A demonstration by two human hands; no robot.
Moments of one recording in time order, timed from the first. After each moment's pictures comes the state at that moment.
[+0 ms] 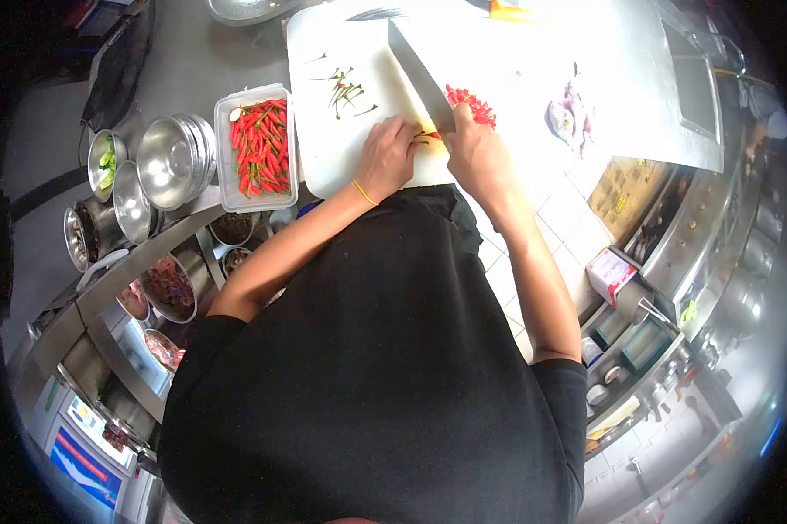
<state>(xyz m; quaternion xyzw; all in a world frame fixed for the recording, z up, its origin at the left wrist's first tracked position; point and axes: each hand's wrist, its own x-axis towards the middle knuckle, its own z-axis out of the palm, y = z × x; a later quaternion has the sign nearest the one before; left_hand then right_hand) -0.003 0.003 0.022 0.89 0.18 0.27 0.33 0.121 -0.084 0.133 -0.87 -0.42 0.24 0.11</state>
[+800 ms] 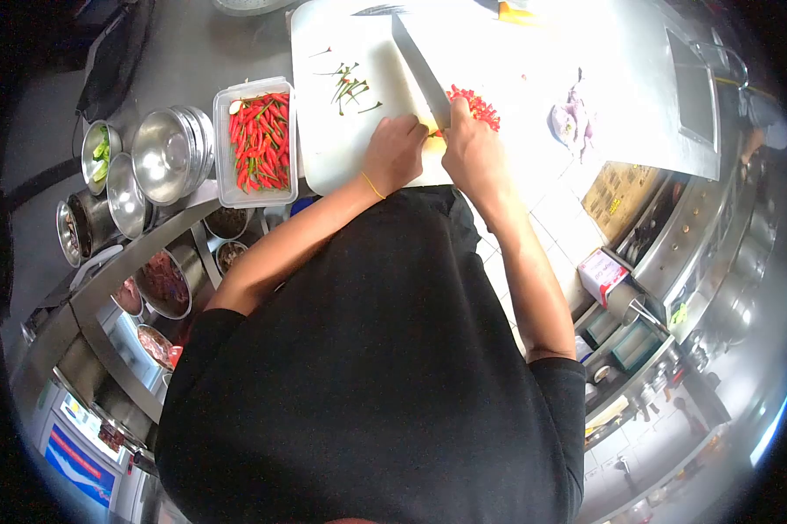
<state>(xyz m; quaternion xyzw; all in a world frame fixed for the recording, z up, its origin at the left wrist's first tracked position) 0.004 0.004 0.010 0.91 0.16 0.25 0.28 0.116 -0.071 0.125 -0.87 -0.43 0.22 0.13</state>
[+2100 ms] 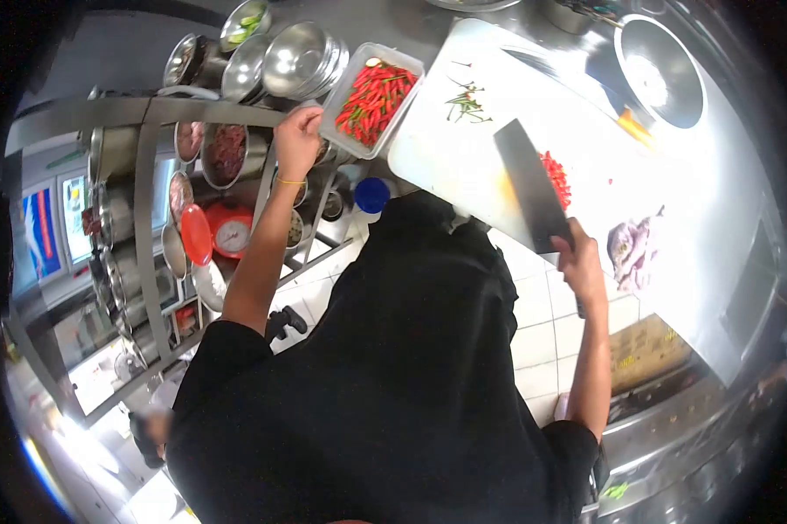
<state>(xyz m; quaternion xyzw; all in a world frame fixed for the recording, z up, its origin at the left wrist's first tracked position) -0.208 0.064 0.091 0.73 0.57 0.35 0.15 0.227 -0.159 0.093 -0.71 -0.50 0.44 0.25</state>
